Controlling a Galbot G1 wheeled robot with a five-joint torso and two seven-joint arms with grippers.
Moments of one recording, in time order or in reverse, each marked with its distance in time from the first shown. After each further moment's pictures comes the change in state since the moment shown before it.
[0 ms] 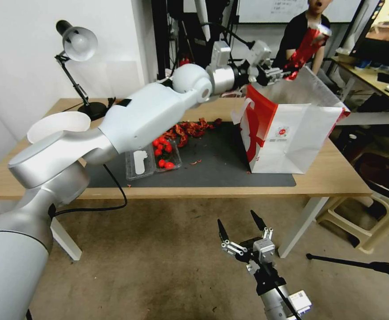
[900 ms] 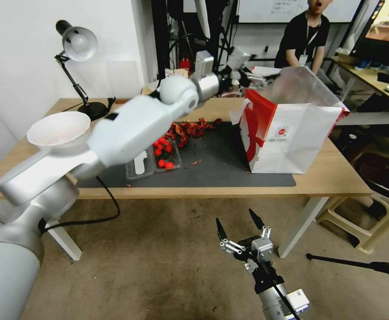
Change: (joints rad) left arm 0.245 0.158 -0.162 -0.294 0.070 -0.016 -0.486; right arm 0.017 0.006 -0.009 -0.007 -0.004 -0.006 0.000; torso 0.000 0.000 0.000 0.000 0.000
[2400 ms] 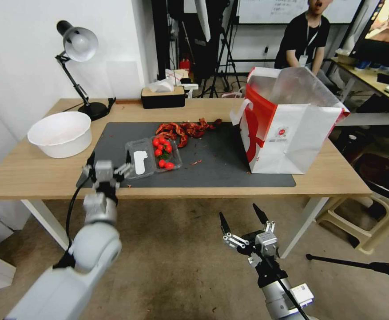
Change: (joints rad) left arm 1.400 0.171 -0.819 -0.651 0.634 -0.083 -0.539; right arm 0.016 -0.022 0.010 0.022 0.026 -0.019 0.026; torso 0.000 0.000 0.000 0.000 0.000
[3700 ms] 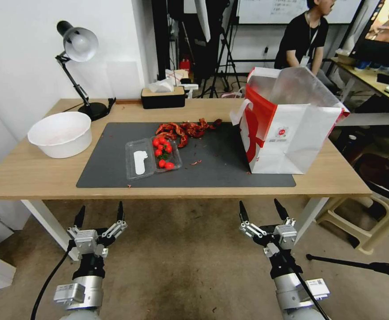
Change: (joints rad) left arm 0.410 -0.131 -0.133 -0.046 0.066 -0.352 0.181; right arm -0.001 0.007 0.055 0.030 0.056 -0.002 0.111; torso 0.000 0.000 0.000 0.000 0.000
